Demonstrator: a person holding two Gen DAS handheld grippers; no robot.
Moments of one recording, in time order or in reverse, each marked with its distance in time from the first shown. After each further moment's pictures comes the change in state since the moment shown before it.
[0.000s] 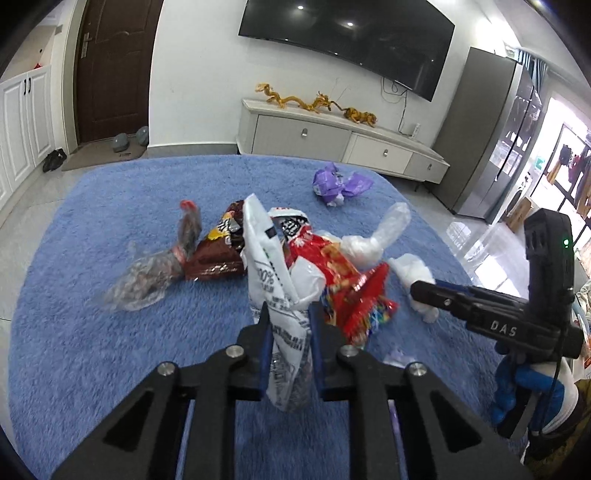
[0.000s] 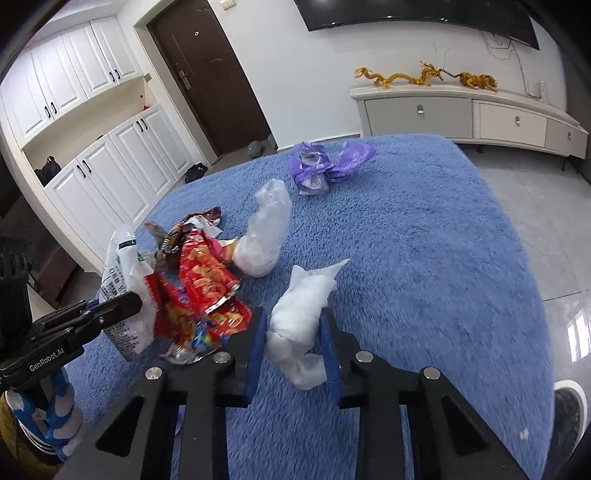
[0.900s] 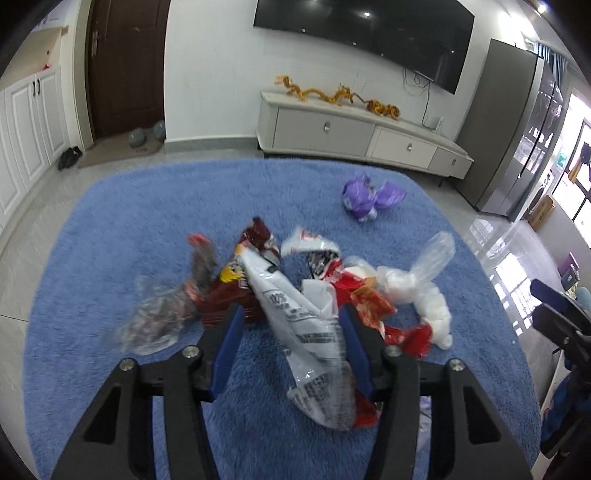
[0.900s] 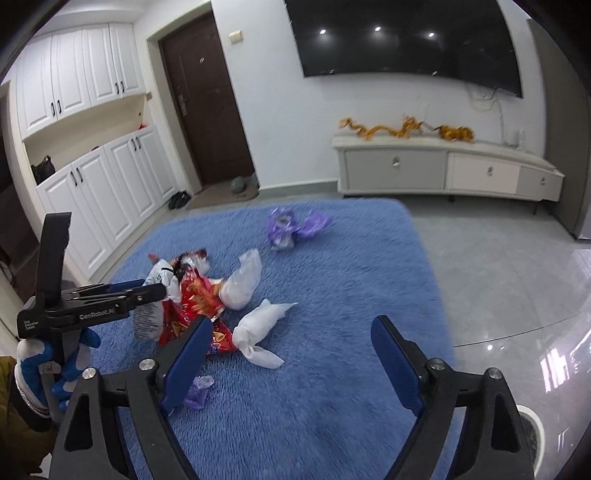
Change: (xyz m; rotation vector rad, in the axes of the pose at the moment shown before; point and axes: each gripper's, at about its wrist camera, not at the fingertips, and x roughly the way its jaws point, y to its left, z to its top) left arm 0.046 0.004 0.037 -0.016 0.053 0.080; right arm -0.047 -0.003 0.011 -0.091 -0.137 -0.098
